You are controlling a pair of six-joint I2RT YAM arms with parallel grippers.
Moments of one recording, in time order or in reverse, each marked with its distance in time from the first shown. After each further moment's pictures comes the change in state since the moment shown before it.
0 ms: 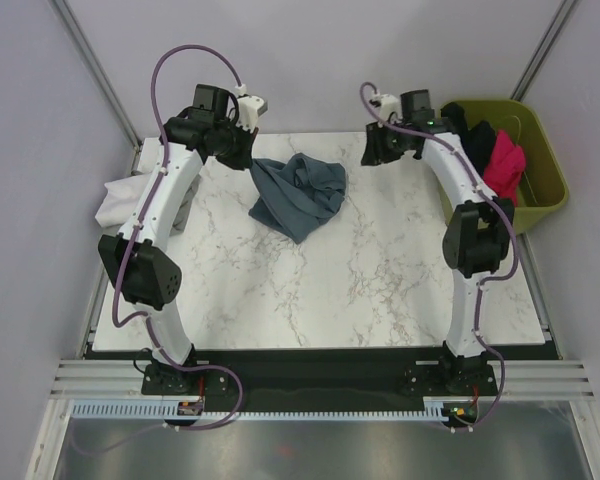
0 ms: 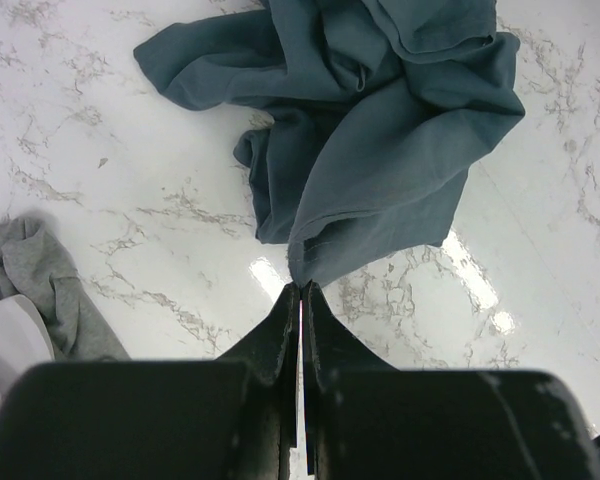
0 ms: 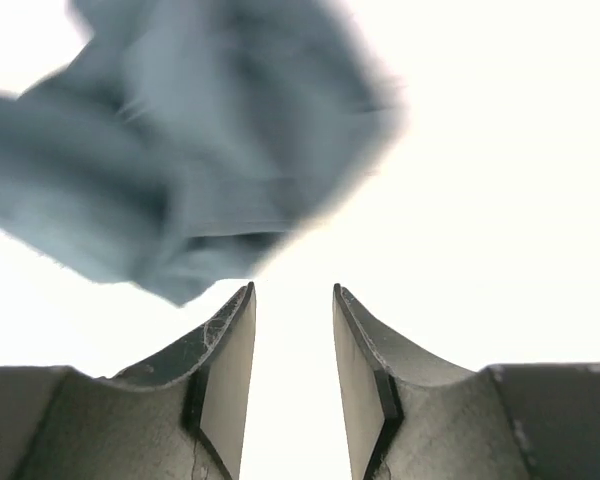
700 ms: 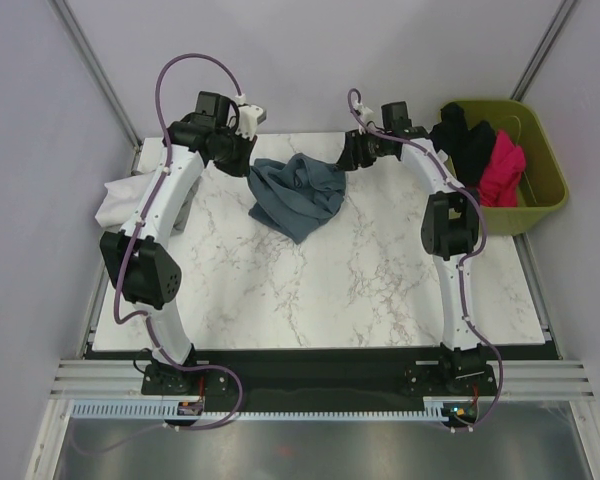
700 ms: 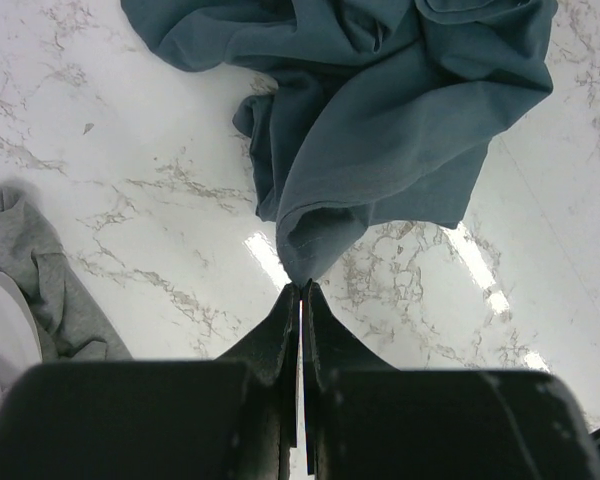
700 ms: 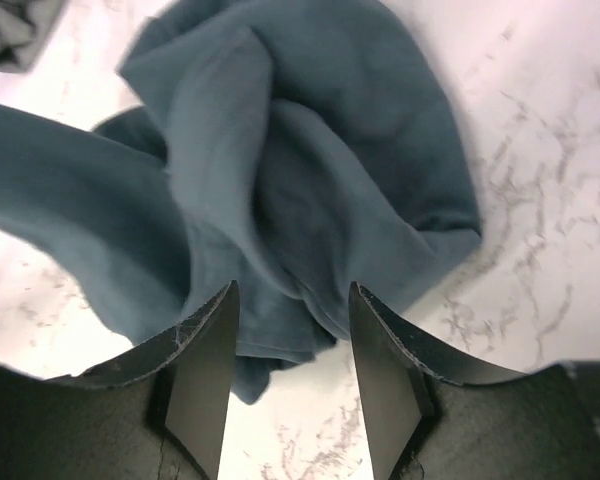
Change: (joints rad) left arm 0.010 0.006 -0.057 0.001 -0.019 0.000; right arm -0.034 0.323 0.269 0.079 -0.306 0.030
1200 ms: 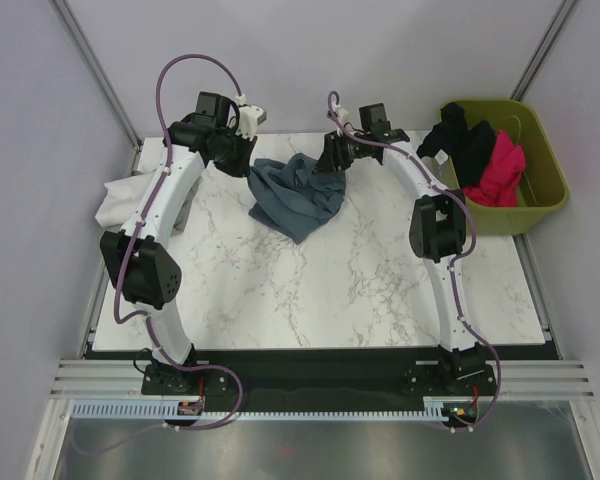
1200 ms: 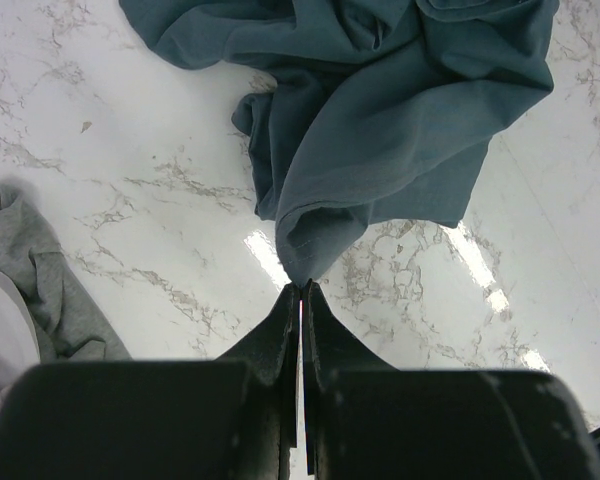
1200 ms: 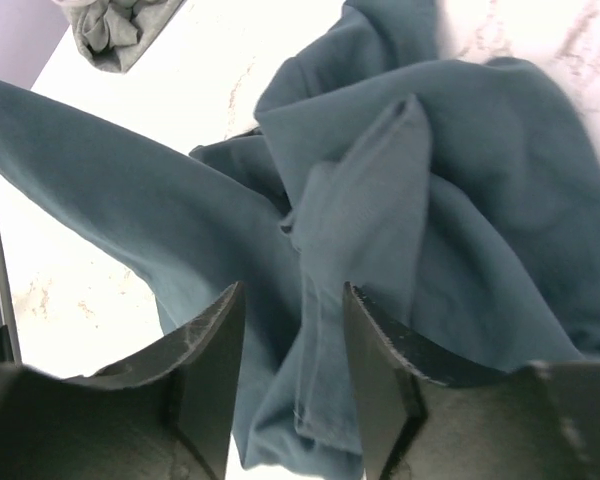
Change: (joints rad) left arm 0.000 0.000 -0.008 0.000 0.000 0.000; right arm 0.084 0.018 0.031 0.075 -0.118 0.052
